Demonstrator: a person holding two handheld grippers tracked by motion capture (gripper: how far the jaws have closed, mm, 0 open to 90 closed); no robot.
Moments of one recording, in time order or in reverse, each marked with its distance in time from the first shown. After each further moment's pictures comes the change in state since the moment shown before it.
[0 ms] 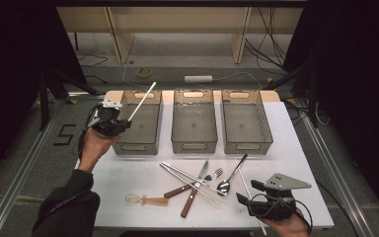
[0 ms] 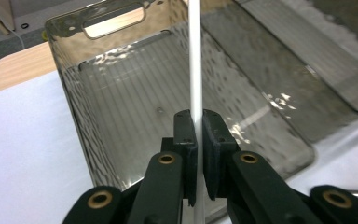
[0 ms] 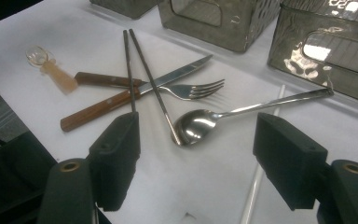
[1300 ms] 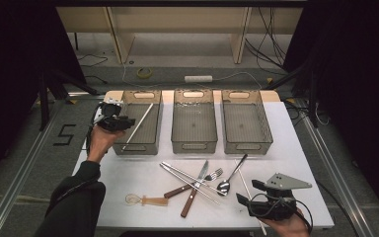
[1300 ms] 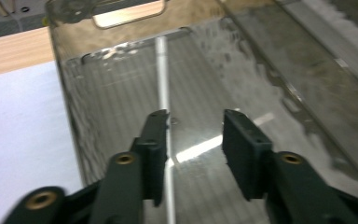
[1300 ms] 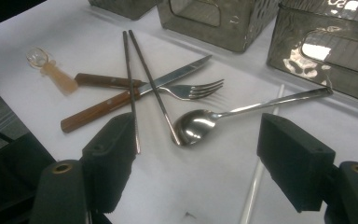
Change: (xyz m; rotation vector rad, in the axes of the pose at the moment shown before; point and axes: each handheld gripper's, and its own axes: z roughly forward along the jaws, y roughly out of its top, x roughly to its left) left arm 0.017 -0.001 0.036 -0.014 -0.008 -0.095; right arm -0.001 0.000 -0.001 -0.003 0.003 0.007
